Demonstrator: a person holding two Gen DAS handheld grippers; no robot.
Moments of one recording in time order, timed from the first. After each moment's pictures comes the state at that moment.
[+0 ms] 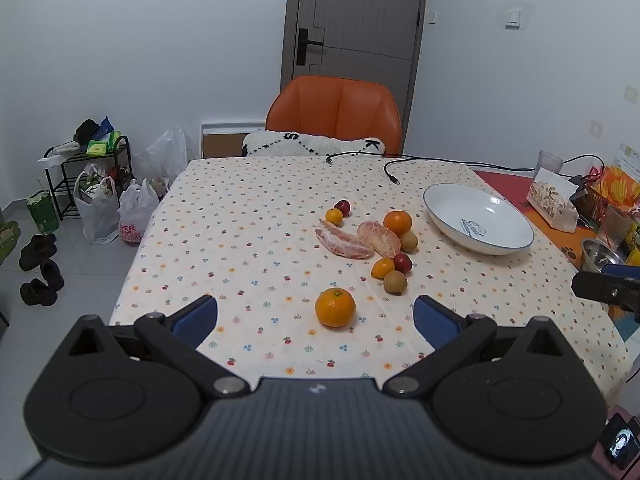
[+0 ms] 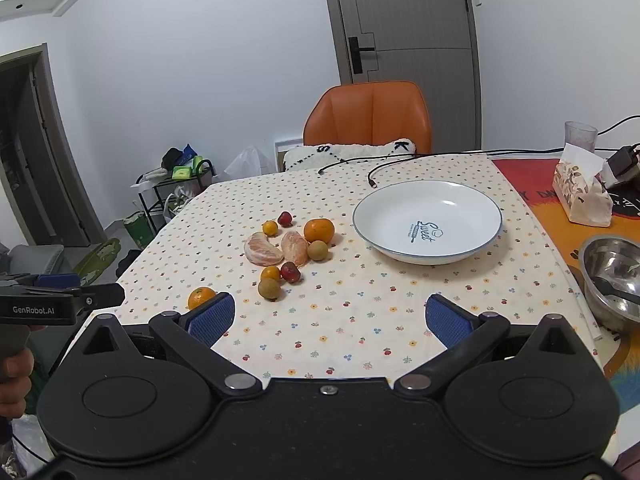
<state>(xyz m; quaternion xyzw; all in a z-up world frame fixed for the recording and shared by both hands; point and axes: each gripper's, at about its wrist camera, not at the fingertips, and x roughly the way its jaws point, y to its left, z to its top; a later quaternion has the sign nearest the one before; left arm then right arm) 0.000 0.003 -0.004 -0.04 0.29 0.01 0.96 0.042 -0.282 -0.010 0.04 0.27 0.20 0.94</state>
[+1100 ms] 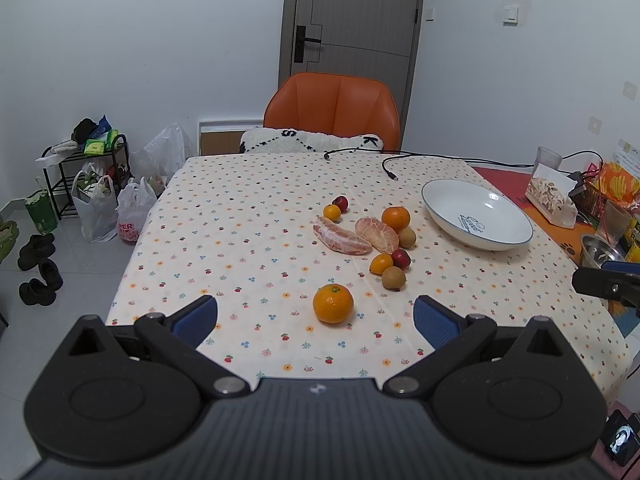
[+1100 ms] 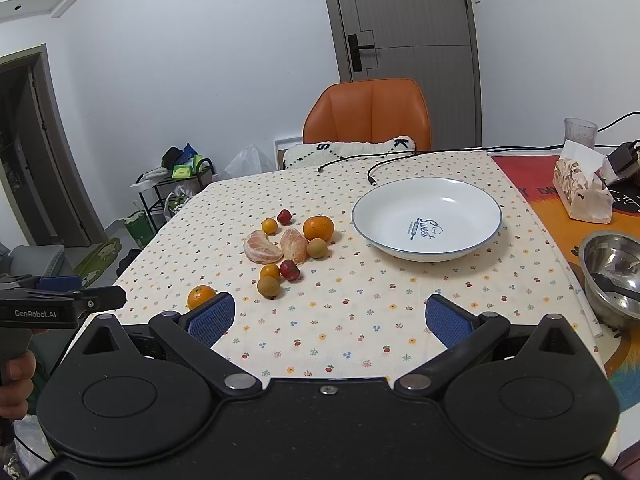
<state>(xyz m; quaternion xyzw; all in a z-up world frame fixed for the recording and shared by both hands) 0.002 -0.002 -0.008 -0.04 0.29 0.01 0.95 0.042 -0.284 -0.013 0.04 0.27 0.20 0.94</state>
